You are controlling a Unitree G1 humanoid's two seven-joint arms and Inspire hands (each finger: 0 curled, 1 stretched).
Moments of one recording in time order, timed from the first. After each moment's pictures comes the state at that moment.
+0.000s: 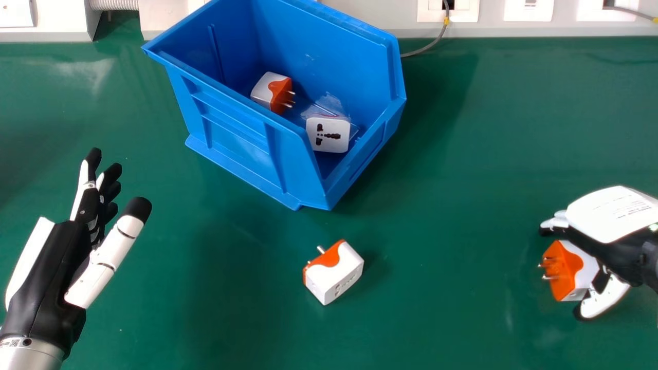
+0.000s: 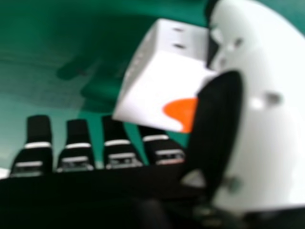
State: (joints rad) left arm 0.33 0.36 0.31 -0.03 -0.12 -0.27 -0.31; right arm -0.19 -0.92 0.30 0.31 -0.92 -0.22 0.29
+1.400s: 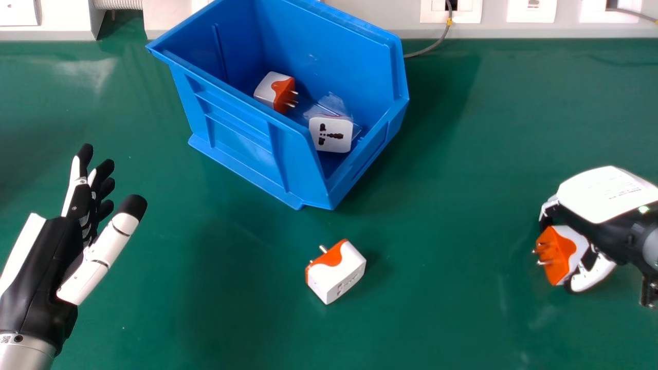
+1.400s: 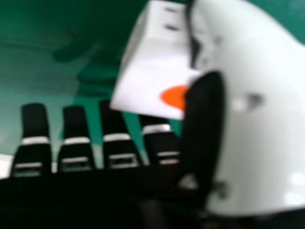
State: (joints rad) left arm 0.32 0.37 0.33 -0.02 -0.12 -0.27 -0.31; right arm -0.34 -0.88 0.40 0.52 -0.91 -0.25 0.13
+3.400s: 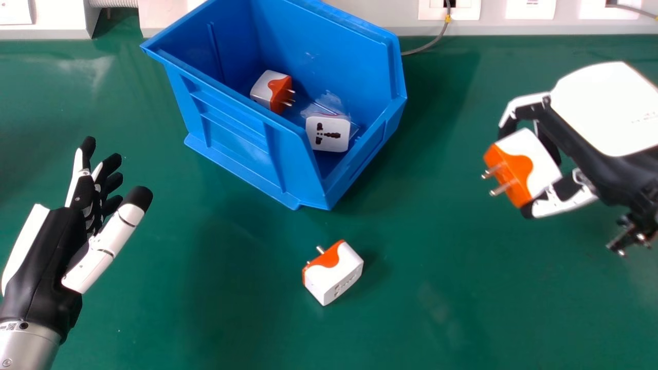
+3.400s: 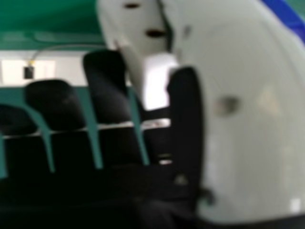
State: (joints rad) left arm 0.27 0.37 0.32 -0.02 -0.12 -0.22 -0.30; right arm -0.11 -0.83 0.03 -0.21 -0.70 -0.16 0.17
